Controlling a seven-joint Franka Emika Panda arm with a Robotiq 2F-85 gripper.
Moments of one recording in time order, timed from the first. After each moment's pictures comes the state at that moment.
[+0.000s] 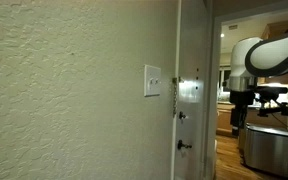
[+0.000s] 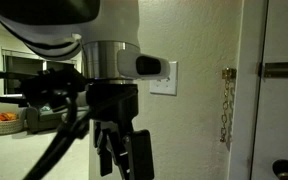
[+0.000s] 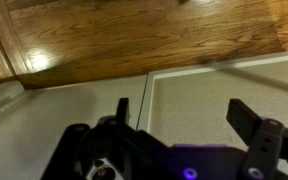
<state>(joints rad) -0.17 -0.35 -0.21 -2.39 -0.17 2.12 -0.19</state>
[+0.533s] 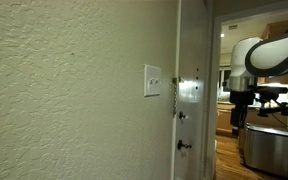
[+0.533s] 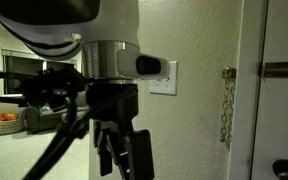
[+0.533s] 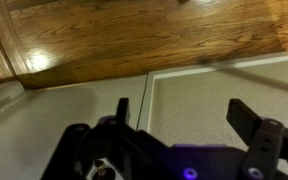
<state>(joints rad) -0.17 -0.35 -0.21 -2.39 -0.17 2.12 -0.19</state>
